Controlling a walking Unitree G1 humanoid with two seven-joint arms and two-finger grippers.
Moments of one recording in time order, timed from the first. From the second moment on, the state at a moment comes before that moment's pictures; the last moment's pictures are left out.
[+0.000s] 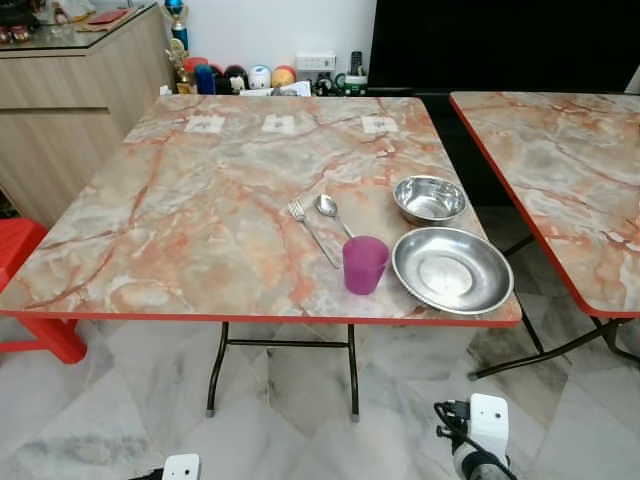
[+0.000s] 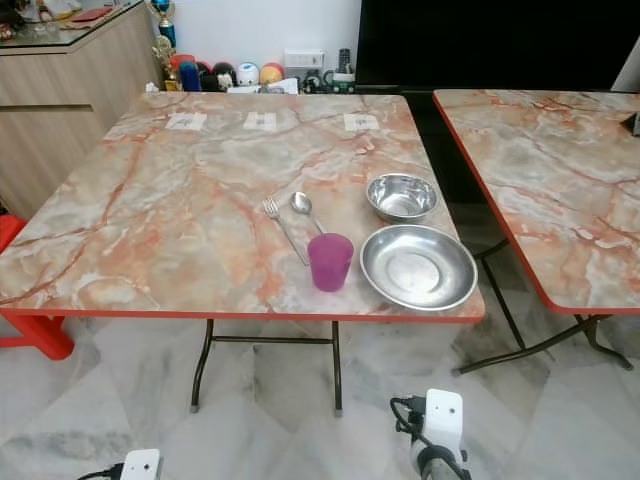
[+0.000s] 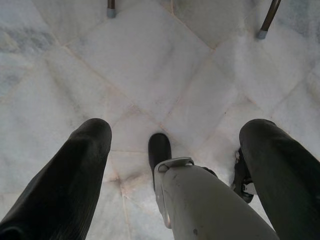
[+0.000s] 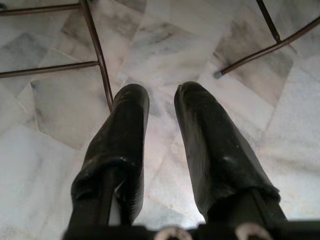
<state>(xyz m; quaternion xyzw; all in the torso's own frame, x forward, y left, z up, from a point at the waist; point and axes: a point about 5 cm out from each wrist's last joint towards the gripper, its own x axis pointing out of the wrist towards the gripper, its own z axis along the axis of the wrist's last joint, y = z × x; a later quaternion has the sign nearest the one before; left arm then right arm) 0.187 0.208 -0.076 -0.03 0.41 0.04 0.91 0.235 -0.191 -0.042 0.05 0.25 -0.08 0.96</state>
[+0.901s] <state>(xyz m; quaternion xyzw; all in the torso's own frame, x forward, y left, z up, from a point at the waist) 0.186 0.209 -0.076 -0.03 0.40 0.04 0.91 0.237 -0.191 -0.037 0.00 0.22 -0.09 0.97</state>
